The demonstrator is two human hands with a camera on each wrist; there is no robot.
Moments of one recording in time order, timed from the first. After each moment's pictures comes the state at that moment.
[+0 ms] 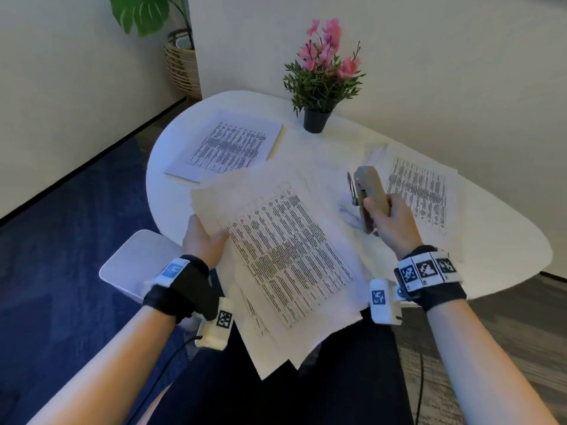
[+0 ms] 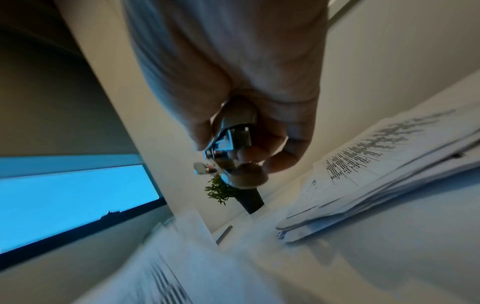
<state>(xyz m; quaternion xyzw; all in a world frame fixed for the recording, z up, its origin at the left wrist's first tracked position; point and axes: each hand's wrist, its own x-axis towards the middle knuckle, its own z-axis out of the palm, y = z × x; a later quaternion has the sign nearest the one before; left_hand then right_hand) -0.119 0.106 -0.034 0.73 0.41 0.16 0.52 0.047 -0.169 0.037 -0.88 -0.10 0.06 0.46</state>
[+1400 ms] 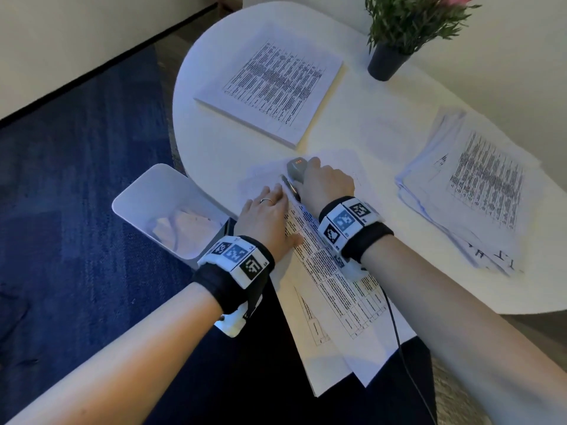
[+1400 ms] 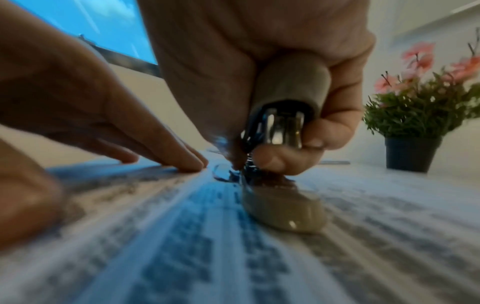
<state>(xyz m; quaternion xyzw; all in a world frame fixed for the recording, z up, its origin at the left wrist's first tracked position) -0.119 0.074 -0.043 0.95 0.20 -0.09 0.24 -0.001 0.021 -0.018 -0.94 -0.33 0.07 -0.06</state>
